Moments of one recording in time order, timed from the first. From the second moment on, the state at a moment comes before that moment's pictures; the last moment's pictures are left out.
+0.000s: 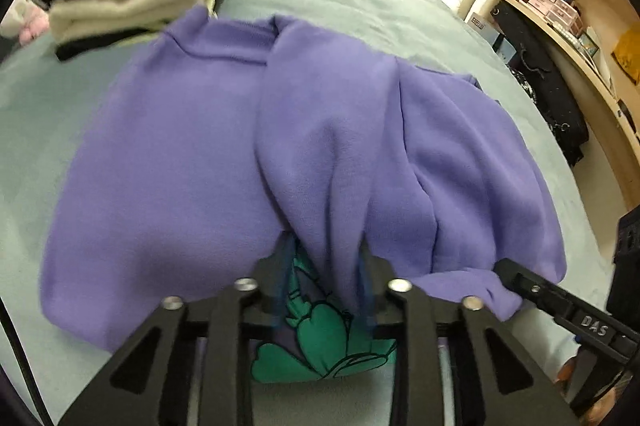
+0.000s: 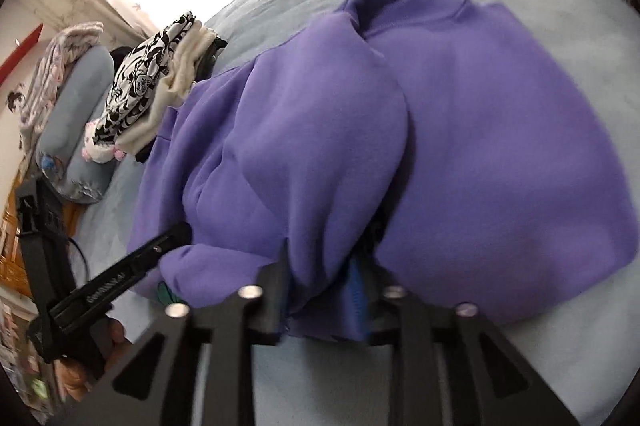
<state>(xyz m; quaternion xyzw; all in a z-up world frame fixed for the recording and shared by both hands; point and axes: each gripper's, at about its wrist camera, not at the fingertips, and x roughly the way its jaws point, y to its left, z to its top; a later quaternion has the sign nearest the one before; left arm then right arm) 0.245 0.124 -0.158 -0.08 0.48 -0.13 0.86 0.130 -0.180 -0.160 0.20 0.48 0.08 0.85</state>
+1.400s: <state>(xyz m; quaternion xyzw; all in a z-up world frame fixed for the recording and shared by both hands) 0.270 0.116 -0.162 -0.12 0.44 -0.17 0.87 0.173 -0.191 -0.142 0.13 0.39 0.06 0.91</state>
